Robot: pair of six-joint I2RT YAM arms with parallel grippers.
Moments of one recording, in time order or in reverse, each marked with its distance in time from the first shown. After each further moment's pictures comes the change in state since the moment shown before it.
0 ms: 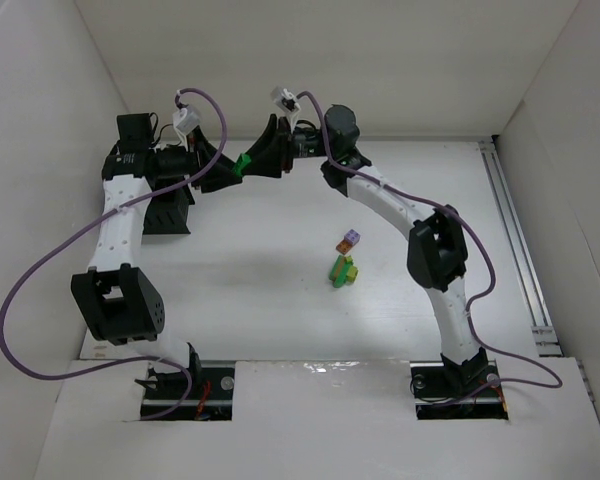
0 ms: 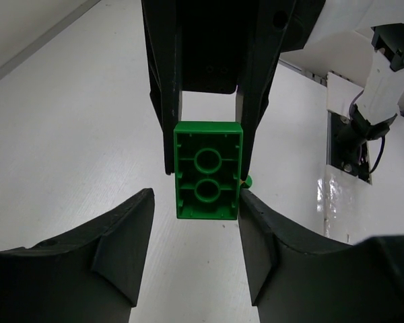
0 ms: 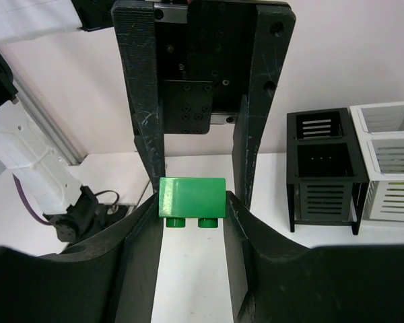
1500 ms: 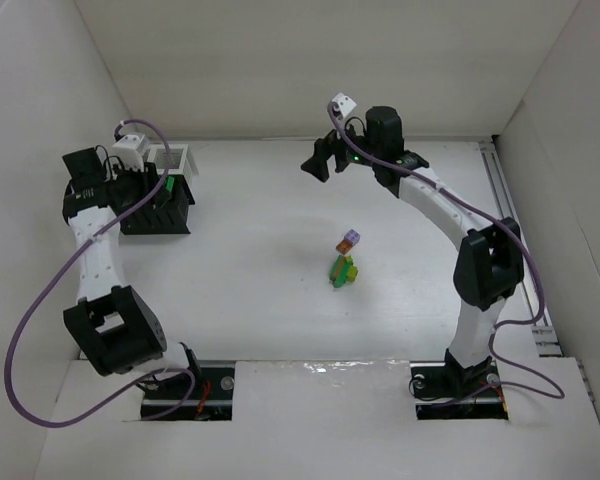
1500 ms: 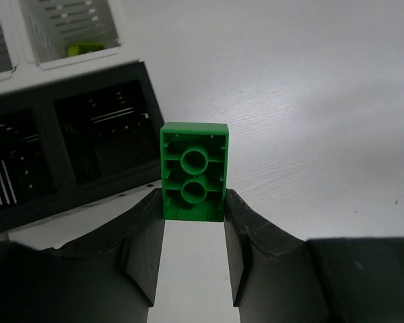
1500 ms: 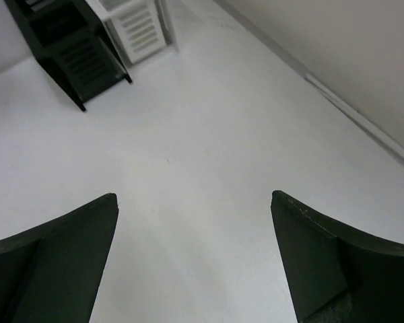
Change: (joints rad) left arm 0.298 -0.188 -0.266 0.068 -0.694 -0.071; right arm -0.174 -0.340 -0.359 -0.601 0.560 -0.600
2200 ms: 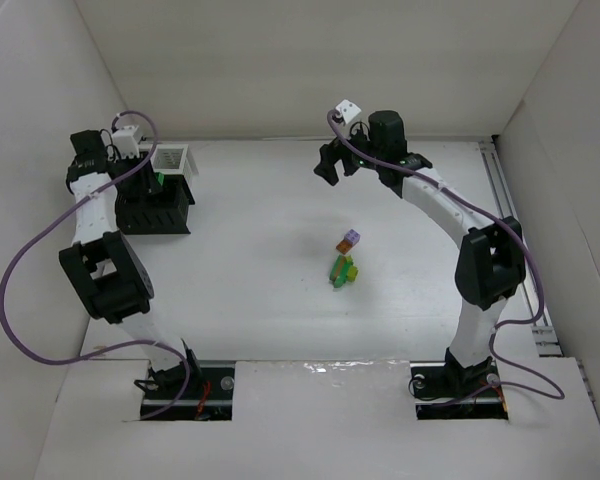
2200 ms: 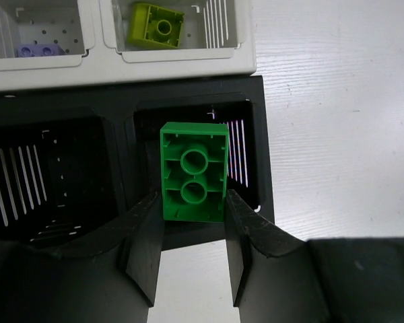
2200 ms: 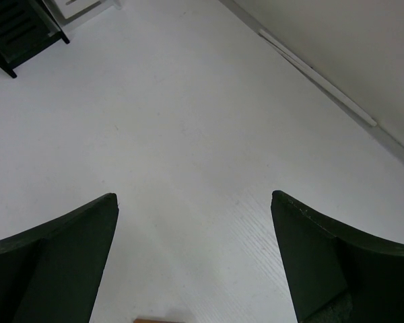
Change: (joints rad) left arm -0.008 0.378 0.277 -0.059 -0.207 -0.096; right arm -0.031 0.000 -0.039 -0.112 0.135 -0.132
